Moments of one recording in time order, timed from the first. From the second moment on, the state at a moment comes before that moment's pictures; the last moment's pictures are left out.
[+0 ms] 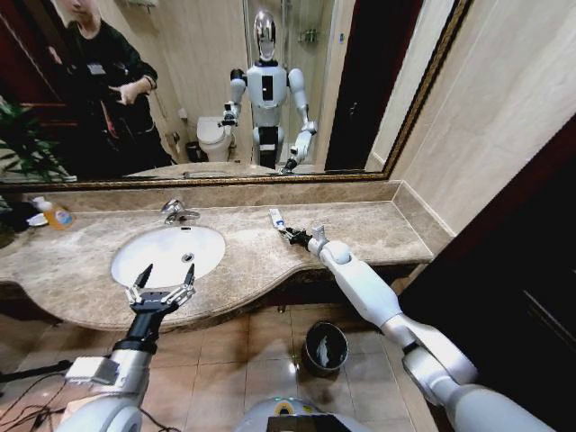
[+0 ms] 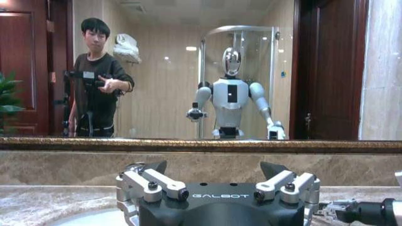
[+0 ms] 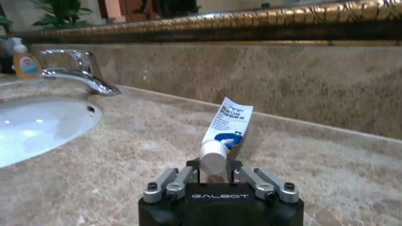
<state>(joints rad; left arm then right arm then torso) 1.84 -1.36 -0.82 -2.47 -0.37 0.04 0.05 -0.45 1.27 -0.05 1.16 0.45 -0.23 -0.32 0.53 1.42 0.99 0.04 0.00</state>
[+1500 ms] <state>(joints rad) 1.84 -1.36 -0.82 -2.47 -0.37 0.04 0.05 -1.67 1.09 0.54 1.99 0.37 -0.17 -0.39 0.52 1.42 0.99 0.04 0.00</state>
